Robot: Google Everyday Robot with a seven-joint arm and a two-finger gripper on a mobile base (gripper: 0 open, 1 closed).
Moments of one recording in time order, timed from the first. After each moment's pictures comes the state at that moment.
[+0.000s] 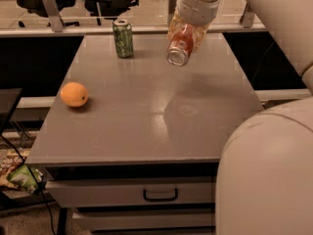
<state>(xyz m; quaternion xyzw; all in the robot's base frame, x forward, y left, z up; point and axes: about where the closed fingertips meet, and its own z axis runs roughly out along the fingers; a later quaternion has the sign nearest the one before) 0.690 -0.094 0.953 -0.96 0.18 -0.16 0.12</state>
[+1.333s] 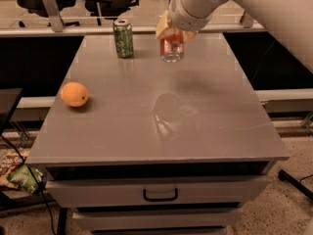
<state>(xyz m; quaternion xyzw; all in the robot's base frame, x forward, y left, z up) 0.704 -0.060 0.967 -0.93 -0.05 -0.33 0.13</state>
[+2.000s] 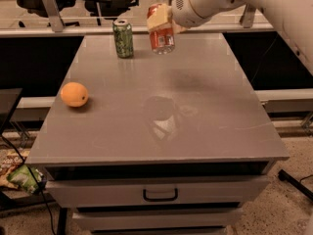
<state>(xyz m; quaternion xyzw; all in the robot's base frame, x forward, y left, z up) 0.716 -0.029 0.985 -0.88 -0.16 -0.37 0.25</state>
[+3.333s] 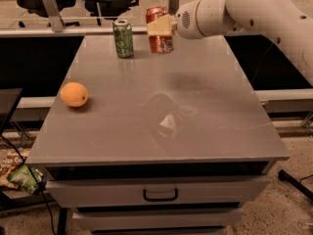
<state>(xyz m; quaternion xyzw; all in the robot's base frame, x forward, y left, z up) 0.710 -0.031 0.984 -0.81 -0.22 -0.47 0.27</state>
